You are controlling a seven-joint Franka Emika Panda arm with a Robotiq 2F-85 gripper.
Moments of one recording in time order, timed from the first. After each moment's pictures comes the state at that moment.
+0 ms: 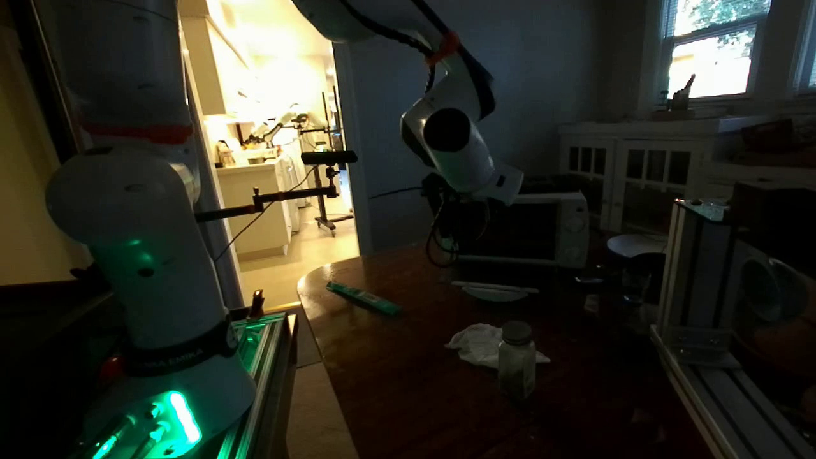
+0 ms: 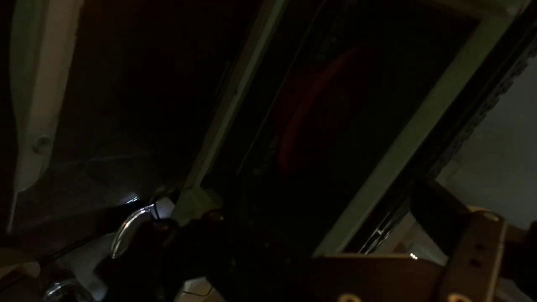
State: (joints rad) arm 0.21 0.12 0.06 -2.34 1.86 2.62 -1.27
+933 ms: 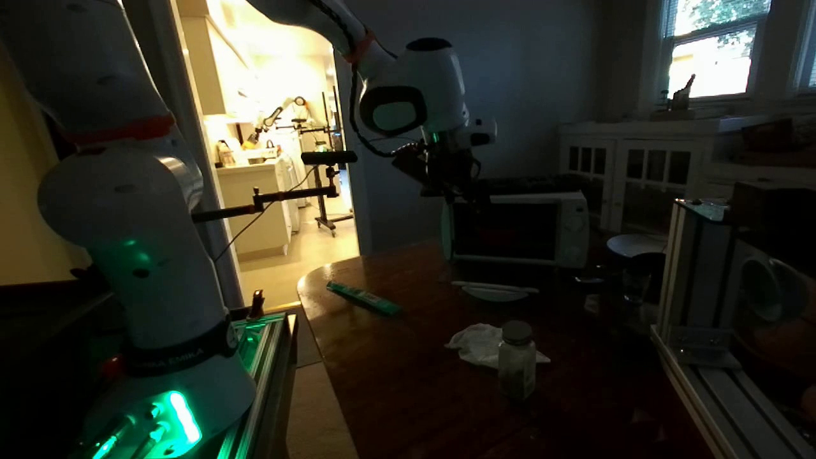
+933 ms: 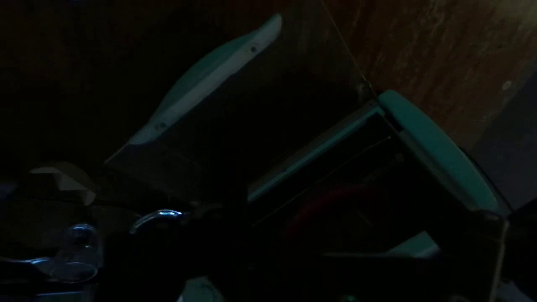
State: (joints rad) arm 0.15 -0.14 0.19 -2.54 0.71 2.73 -0.60
